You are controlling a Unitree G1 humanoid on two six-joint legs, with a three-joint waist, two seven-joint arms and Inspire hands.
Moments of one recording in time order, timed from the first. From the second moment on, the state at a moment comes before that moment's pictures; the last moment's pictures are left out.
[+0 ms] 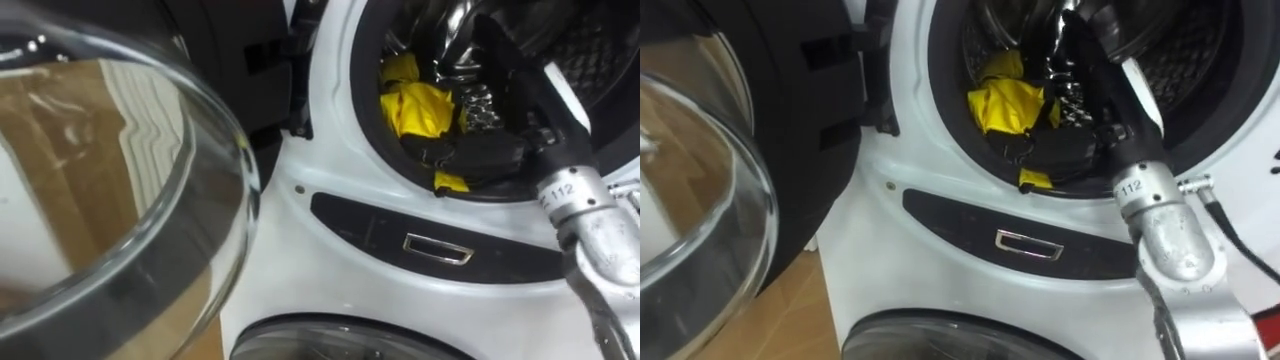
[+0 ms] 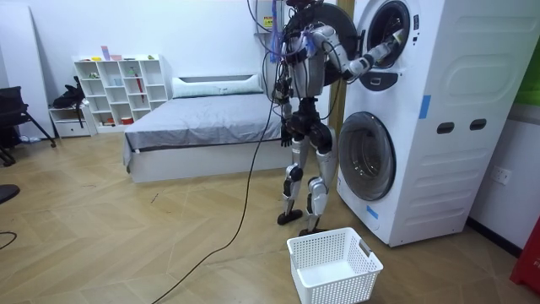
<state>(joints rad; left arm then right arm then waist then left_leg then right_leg) 0.23 0.21 0.15 1.00 0.23 0.14 0.16 -0.40 -0.50 -0.04 -0.07 -0.02 0.12 0.05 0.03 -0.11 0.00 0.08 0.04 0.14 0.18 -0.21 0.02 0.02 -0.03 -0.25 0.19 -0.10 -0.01</state>
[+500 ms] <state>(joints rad) 0.19 0.24 0.16 0.96 0.23 0.18 0.13 -0.50 -0.60 -0.04 0.05 -0.13 0.21 0.36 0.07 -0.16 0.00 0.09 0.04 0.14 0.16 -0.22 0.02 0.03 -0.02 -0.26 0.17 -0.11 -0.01</state>
